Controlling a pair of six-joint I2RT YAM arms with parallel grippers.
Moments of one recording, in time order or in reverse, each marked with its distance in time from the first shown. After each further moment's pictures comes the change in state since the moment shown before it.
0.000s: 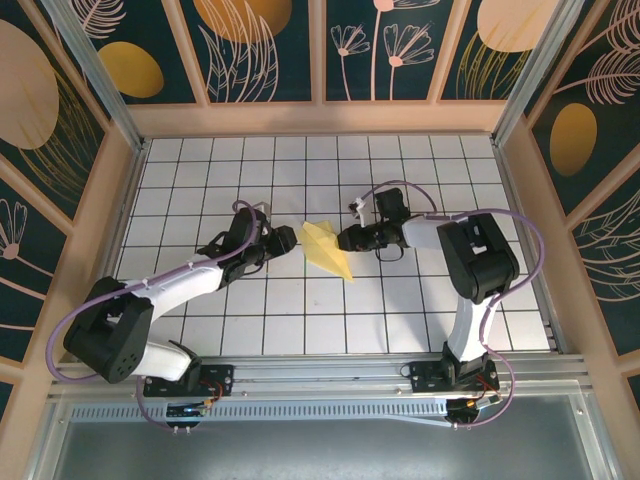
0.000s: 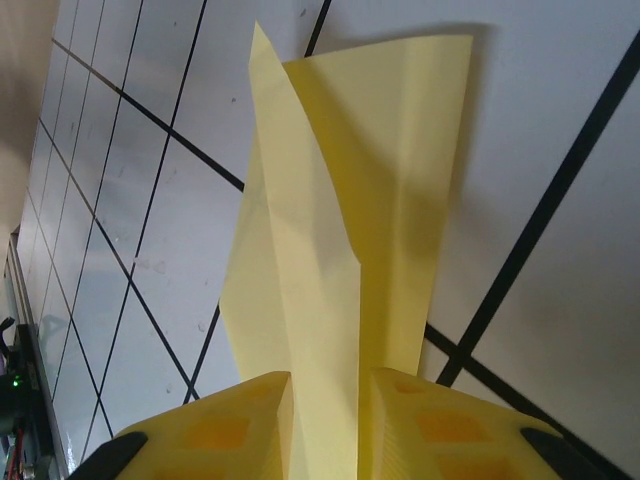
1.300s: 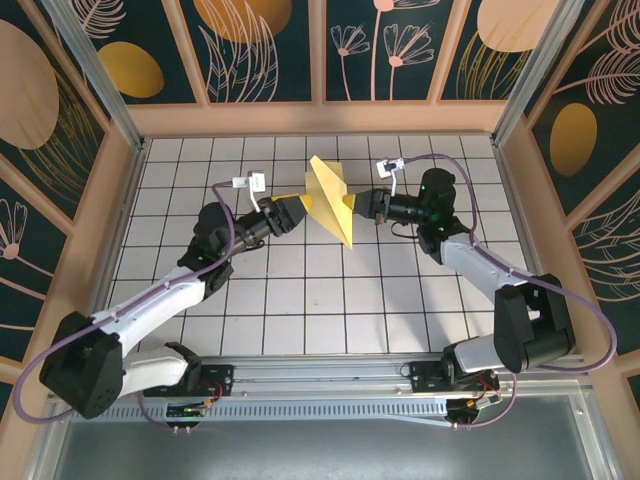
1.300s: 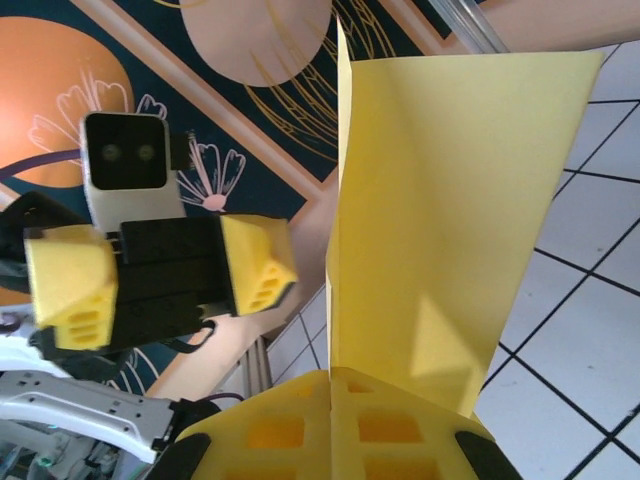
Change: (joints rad) left arm -0.003 -0.187 -0.005 0.556 0.339 -0.037; right arm -0.076 -0.506 -0.162 0.546 -0.273 0.460
